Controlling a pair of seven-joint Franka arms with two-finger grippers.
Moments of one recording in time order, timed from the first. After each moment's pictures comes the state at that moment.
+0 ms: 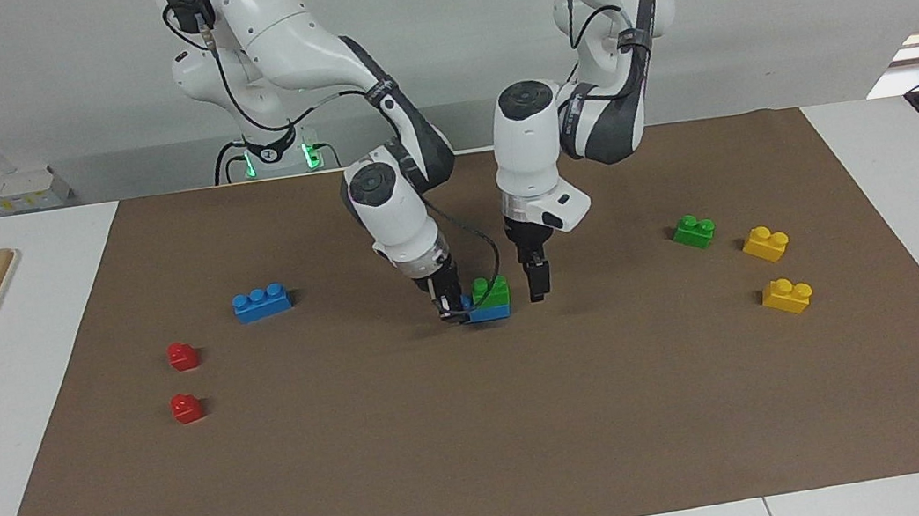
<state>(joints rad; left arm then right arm) -0.40 0.21 -0.19 -1.93 0.22 2.28 -2.20 0.48 0.43 0.07 -1.93 0.30 2.56 1.89</state>
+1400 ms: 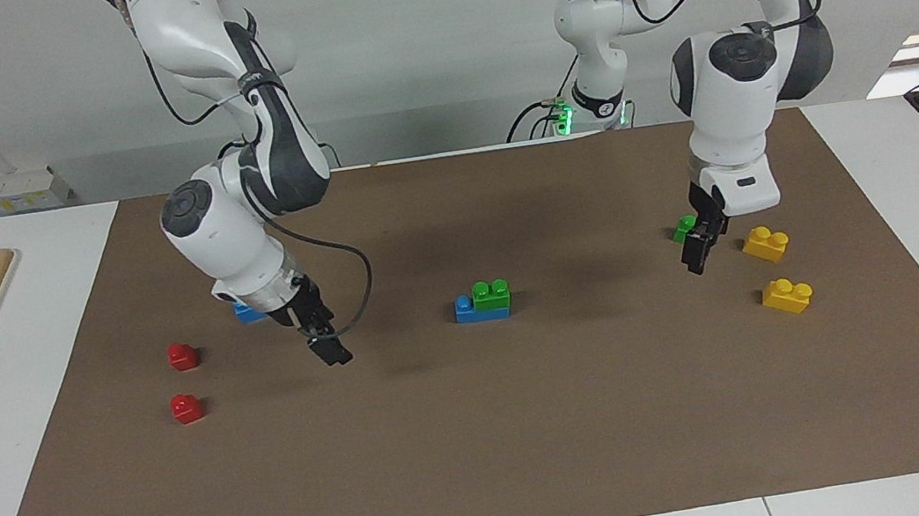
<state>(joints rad) 0.10 0.04 -0.18 -1.90 0.12 2.04 -0.52 0.08 0.19 0.05 -1.79 0.18 2.07 0.83</state>
